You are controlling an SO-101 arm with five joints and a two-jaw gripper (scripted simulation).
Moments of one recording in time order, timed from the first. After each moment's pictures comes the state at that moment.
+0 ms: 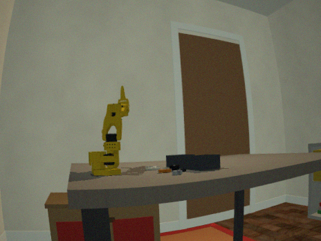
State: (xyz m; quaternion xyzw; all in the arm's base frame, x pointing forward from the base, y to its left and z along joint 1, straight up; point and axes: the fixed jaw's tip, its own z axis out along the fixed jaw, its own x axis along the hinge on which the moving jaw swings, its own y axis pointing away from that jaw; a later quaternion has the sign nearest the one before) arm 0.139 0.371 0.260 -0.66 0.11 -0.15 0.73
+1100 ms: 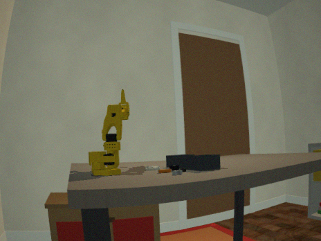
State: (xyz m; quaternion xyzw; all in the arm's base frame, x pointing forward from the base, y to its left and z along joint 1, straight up) arm 0.141 0.377 0.241 -0.68 0.11 -0.14 0.71
